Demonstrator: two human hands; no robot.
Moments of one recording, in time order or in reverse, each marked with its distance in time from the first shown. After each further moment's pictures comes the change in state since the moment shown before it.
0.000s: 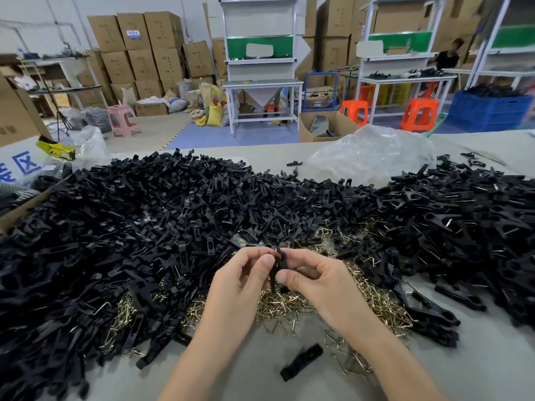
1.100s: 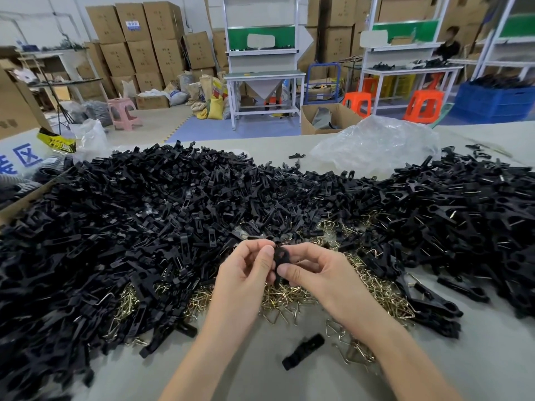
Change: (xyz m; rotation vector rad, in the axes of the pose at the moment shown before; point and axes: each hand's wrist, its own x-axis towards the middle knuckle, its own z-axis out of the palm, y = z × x) left_hand -0.002 0.001 0.010 -0.166 0.039 -0.070; right_hand 0.000 0.004 -0.002 0.072 -0.051 0.054
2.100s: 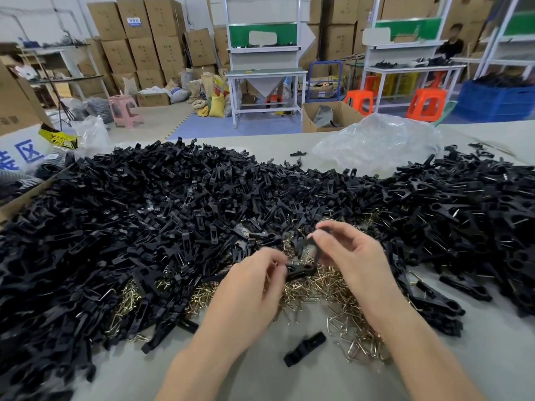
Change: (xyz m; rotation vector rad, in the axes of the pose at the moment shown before) left_hand -0.006 -0.010 -0.012 0.843 -0.203 0.241; right_hand 0.002 -0.006 -0.022 0.058 0.313 -0.004
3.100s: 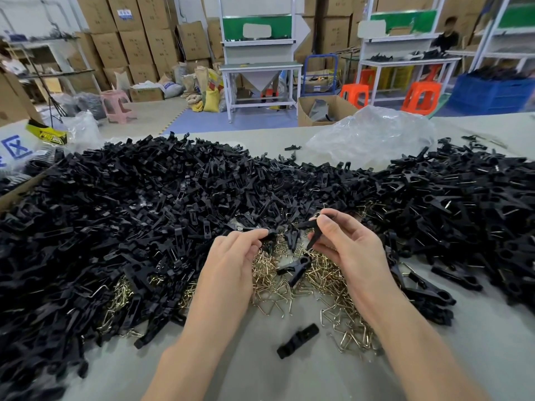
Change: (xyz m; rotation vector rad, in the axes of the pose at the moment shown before) left_hand 0.005 -0.004 -0.003 0.046 0.274 0.043; right_hand 0.005 0.004 0.000 0.302 0.124 0.081
